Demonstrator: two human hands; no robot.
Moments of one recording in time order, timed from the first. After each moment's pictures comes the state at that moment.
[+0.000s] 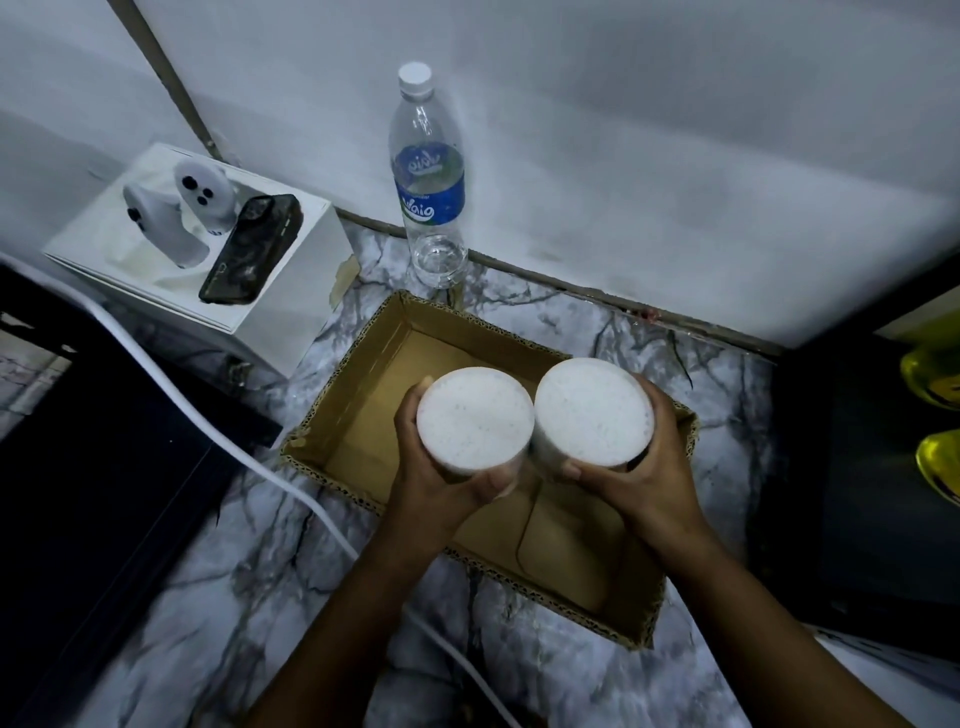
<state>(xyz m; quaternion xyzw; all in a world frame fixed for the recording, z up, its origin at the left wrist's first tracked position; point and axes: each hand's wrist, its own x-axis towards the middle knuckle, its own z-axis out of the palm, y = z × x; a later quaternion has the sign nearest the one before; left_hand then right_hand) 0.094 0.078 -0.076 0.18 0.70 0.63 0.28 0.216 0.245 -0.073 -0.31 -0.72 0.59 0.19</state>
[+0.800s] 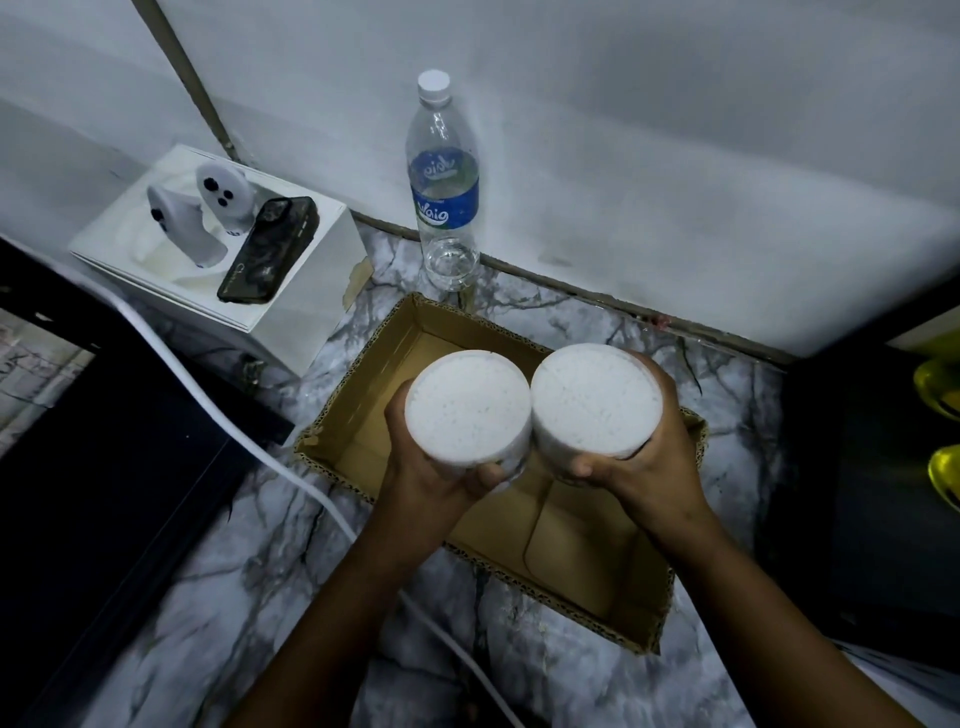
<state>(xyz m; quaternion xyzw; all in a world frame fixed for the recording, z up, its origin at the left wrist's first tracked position) 0.087 0.071 -0.058 0.22 0.71 0.63 0.22 0.199 0.244 -0.054 -0.24 -0.71 0.63 0.22</state>
